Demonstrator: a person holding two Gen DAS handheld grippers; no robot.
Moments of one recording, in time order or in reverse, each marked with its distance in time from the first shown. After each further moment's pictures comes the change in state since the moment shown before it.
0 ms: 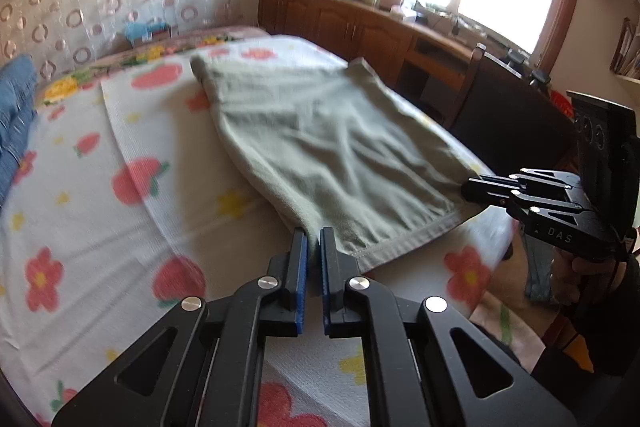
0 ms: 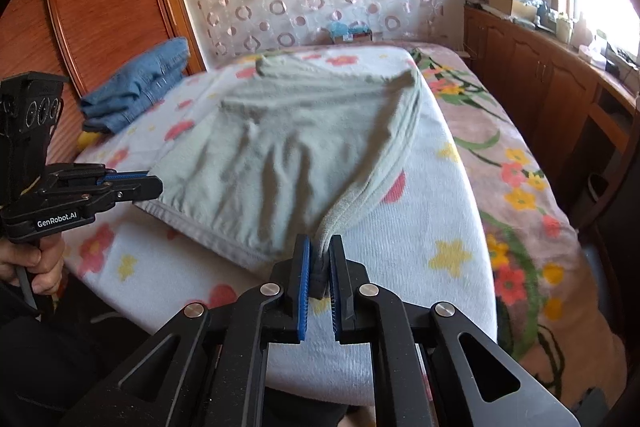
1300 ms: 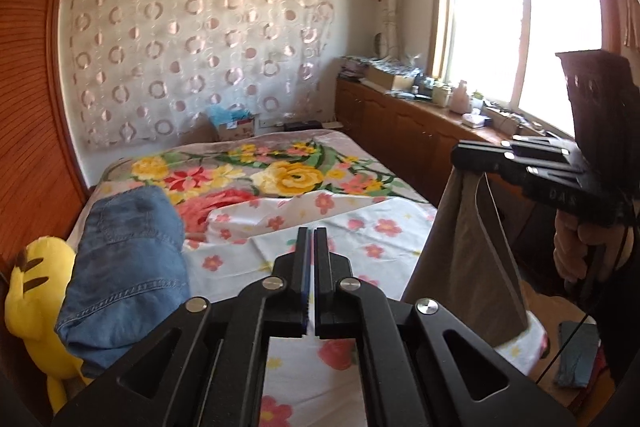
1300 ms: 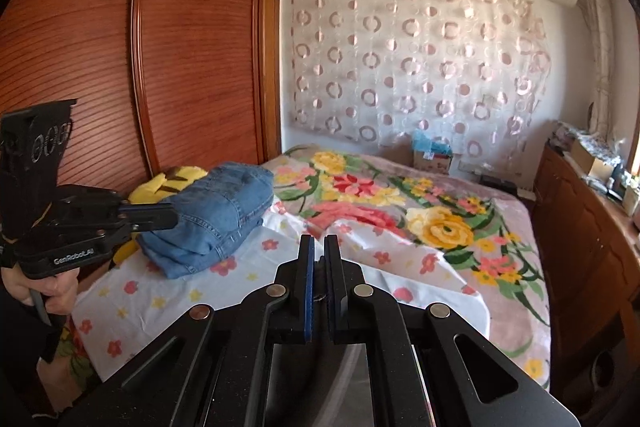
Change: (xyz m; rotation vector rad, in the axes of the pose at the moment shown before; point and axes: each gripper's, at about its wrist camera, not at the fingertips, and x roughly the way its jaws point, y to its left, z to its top) left arm -0.114 0.130 0.116 -0.068 -0.291 0.249; right arm 0.036 0.094 0.245 -0.346 -0.201 0.151
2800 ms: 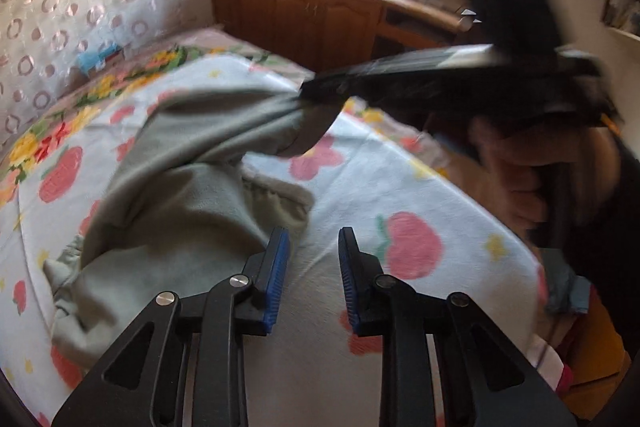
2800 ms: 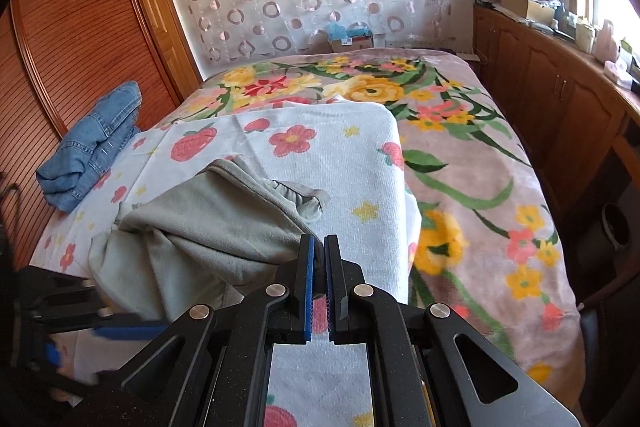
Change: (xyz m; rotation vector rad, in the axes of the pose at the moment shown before) left arm 0.171 -0.227 -0.098 0.248 0.399 -0.284; right arm 0.033 -0.115 -0.114 0.355 0.238 -0.128
